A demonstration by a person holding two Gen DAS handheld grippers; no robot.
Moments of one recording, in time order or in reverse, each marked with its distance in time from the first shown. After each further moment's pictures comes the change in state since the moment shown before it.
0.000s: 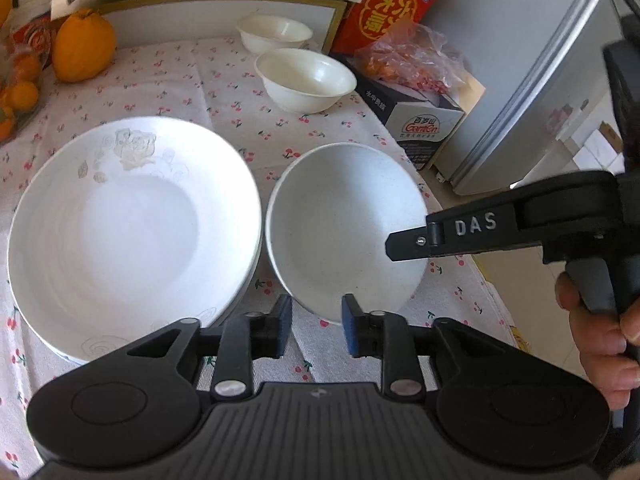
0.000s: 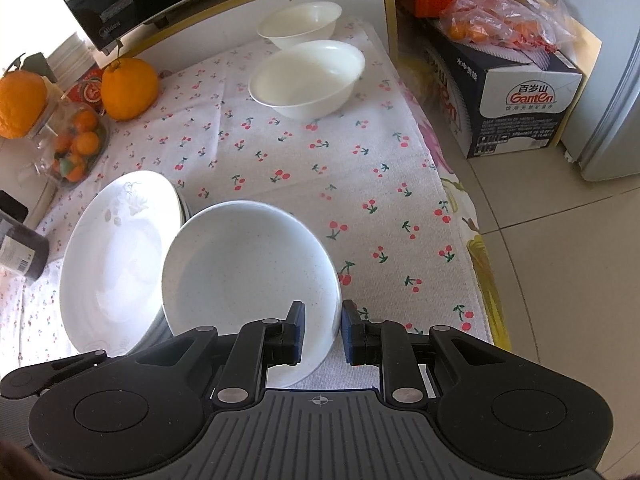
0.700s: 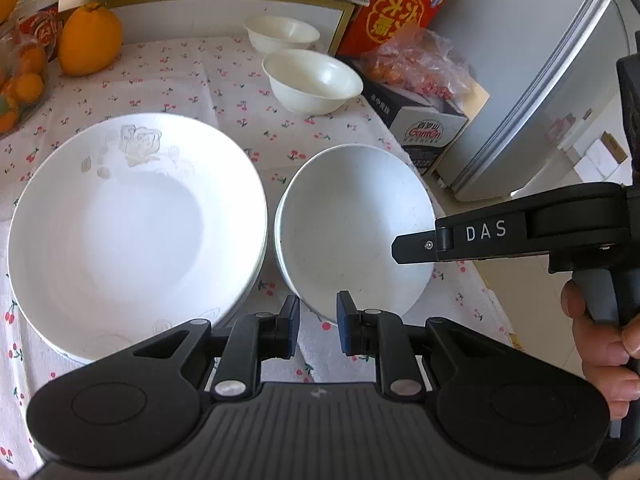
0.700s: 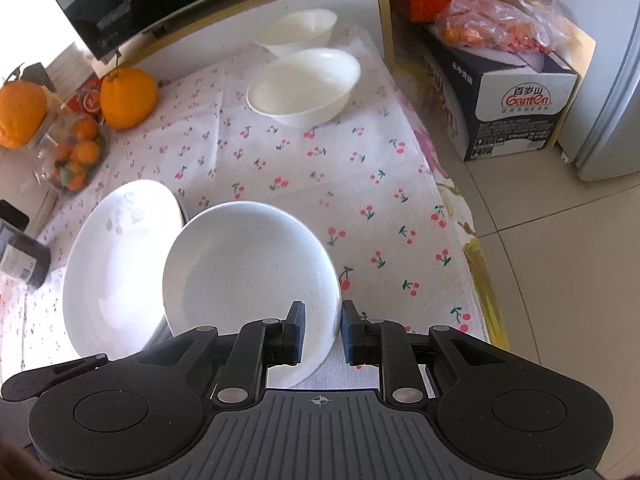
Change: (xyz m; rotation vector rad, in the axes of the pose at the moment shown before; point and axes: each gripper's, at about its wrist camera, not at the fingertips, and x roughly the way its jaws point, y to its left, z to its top) left arm 0.004 0.007 0.001 -0.040 0.005 -0.008; right arm -0.002 0.000 -0.001 0.004 -0.014 -0.010
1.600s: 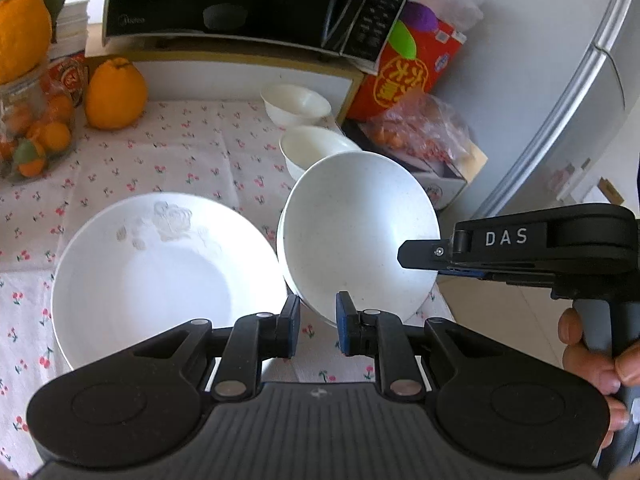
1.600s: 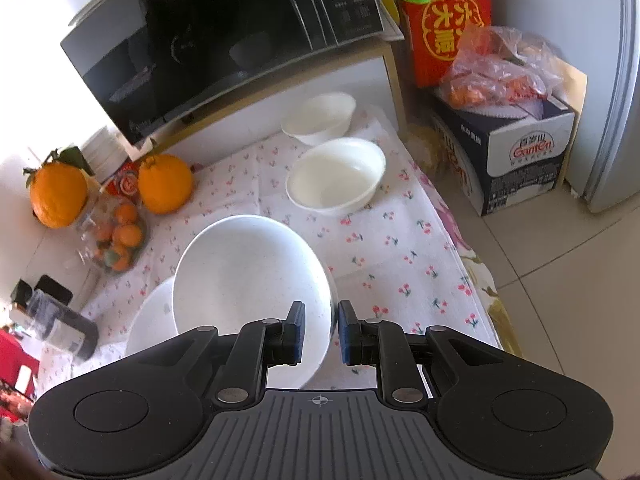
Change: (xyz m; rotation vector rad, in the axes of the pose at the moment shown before) left arm -0.033 0.007 0.019 -0.038 -0.158 -0.006; right arm -0.040 0.014 0.016 0.077 -0.194 0.072
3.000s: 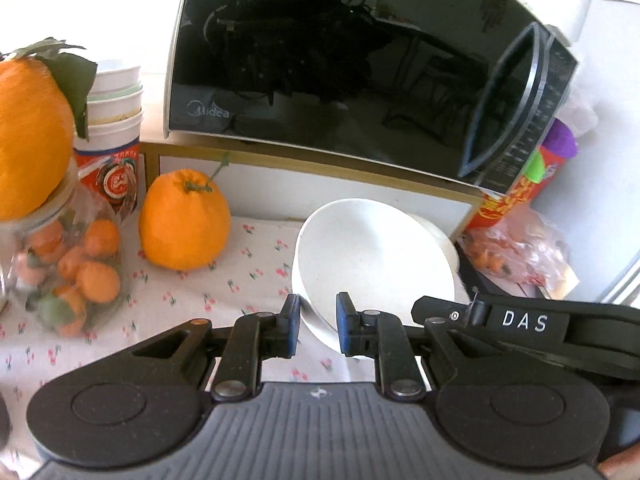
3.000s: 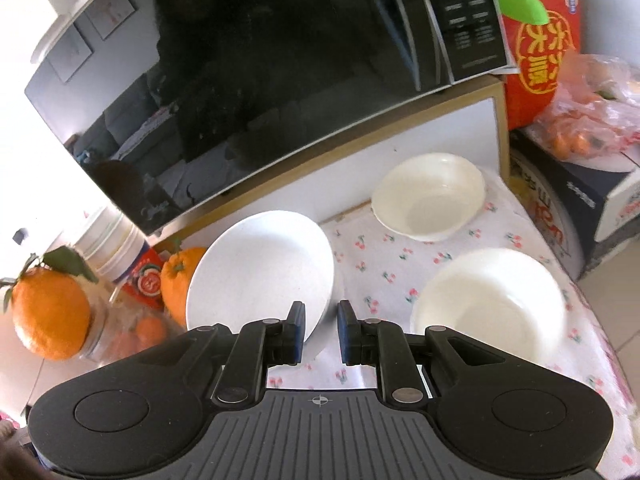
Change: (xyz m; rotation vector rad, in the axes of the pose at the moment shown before) left arm 0.044 0.086 0.133 -0.128 -0.160 0.166; right arm 0.109 0.077 0.114 0.046 -0.096 0.117
